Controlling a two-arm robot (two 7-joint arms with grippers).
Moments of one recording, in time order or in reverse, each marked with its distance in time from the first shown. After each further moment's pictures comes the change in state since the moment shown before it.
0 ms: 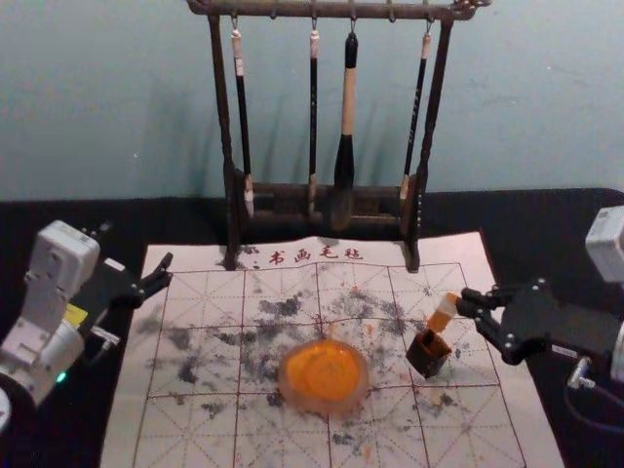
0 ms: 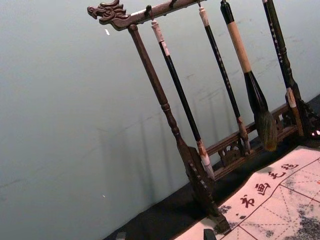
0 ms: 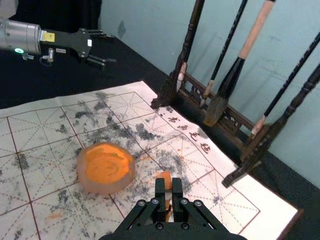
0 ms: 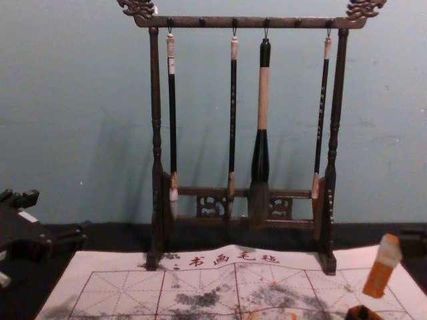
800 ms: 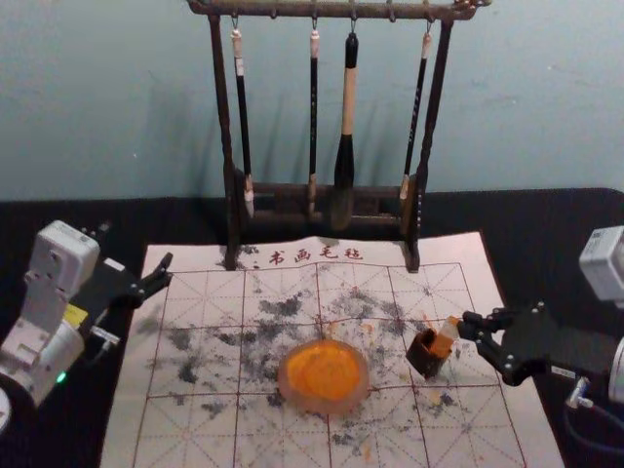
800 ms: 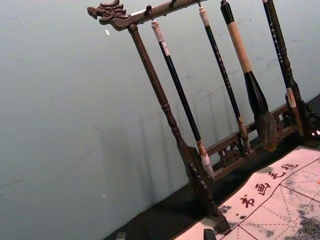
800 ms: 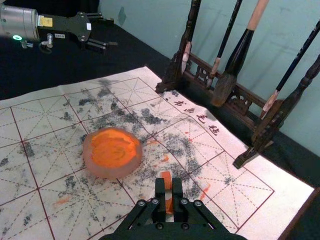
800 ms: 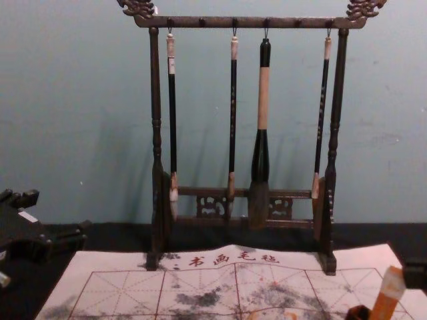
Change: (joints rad) left arm 0.000 0.000 0.000 0.000 0.000 0.000 0.000; right arm -0.030 -0.016 0.006 0.025 -0.002 0.023 0.012
